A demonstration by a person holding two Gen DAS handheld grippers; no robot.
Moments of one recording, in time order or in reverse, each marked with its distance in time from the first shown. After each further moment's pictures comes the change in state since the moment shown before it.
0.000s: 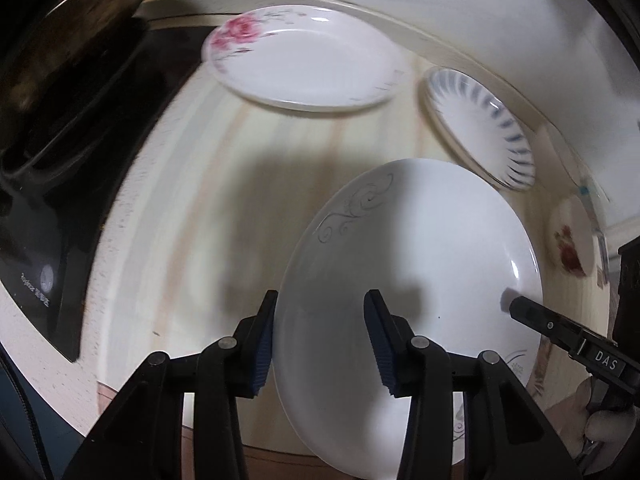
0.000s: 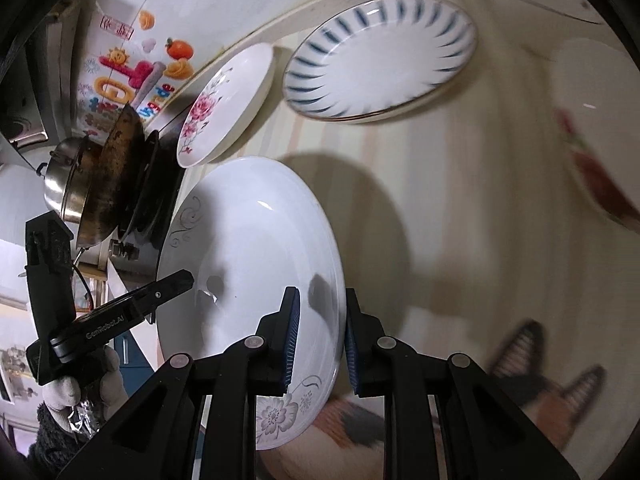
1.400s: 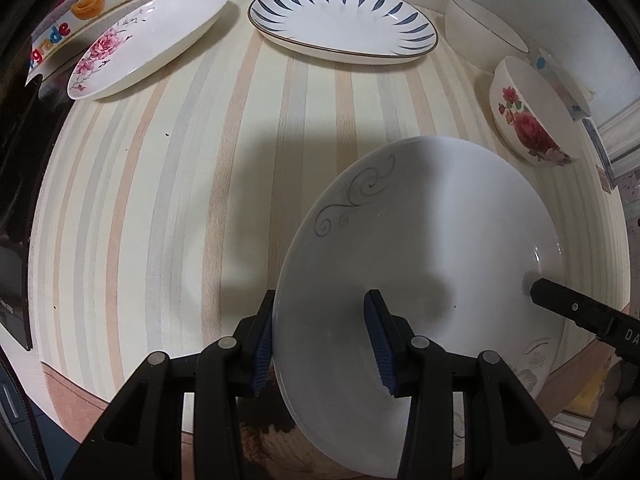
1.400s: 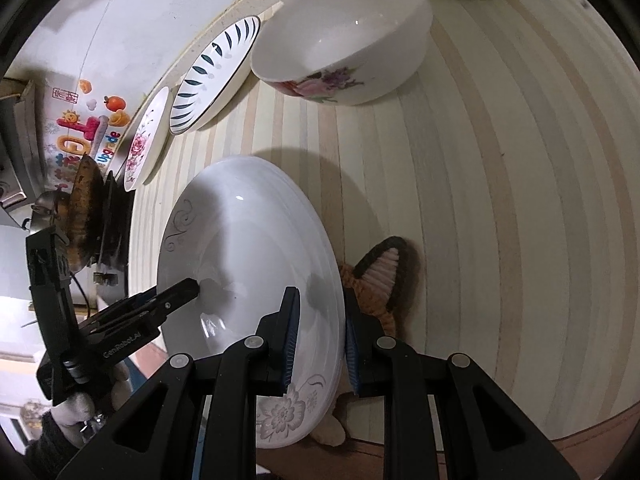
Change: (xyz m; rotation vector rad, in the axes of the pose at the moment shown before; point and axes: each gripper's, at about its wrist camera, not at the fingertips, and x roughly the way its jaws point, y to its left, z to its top) left arm 0.060 -0.143 -0.031 0.222 0.107 0.069; right arm -0.072 -0.119 -0.066 0.224 -0.018 -0.038
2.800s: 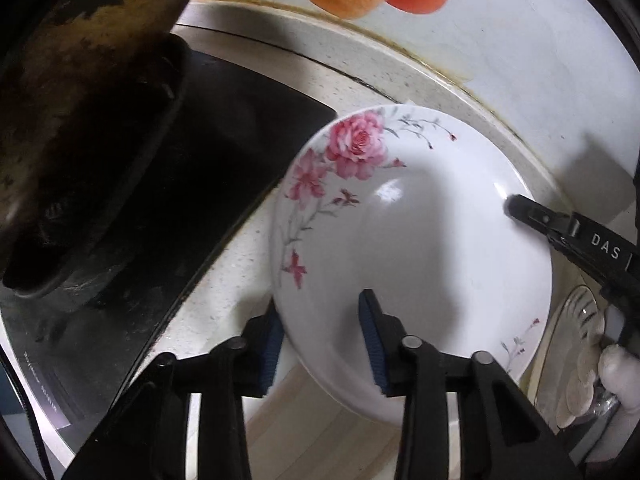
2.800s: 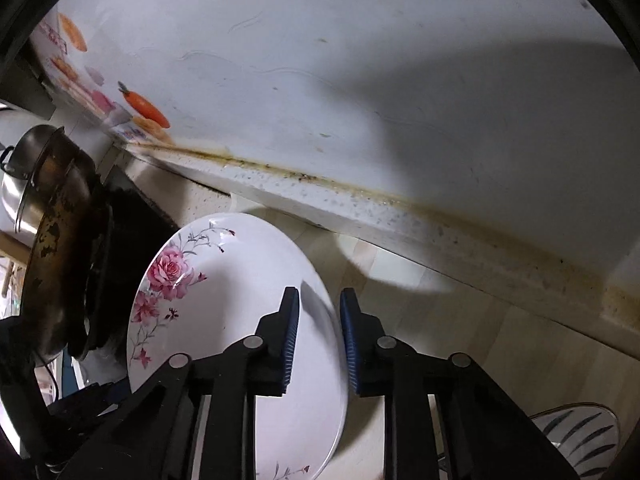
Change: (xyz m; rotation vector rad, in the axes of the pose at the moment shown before) left arm -0.005 0.231 0.133 -0.611 -0.185 0.118; right arm 0.224 0.305 0.295 -0.549 -0.018 -0.011
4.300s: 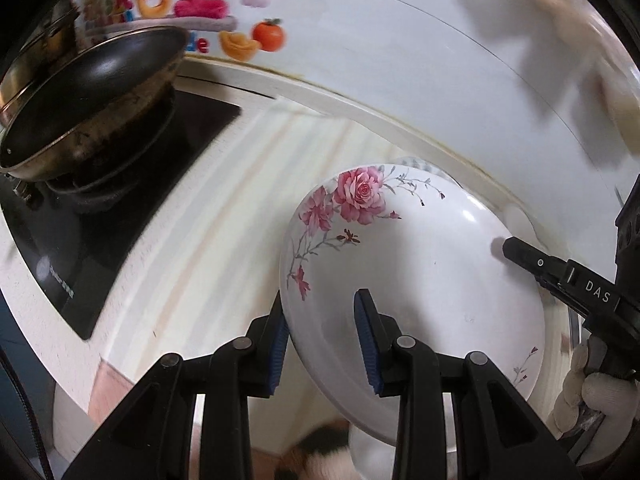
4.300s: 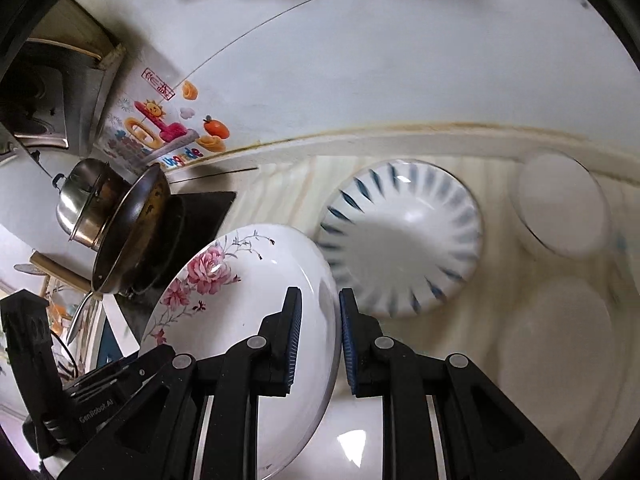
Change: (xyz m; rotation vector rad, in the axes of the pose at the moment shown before) left arm -0.157 -0.046 -0.157 0.211 -0.095 -0.188; right arm -0.253 -0.018 -0.215 0.175 -0.169 -0.016
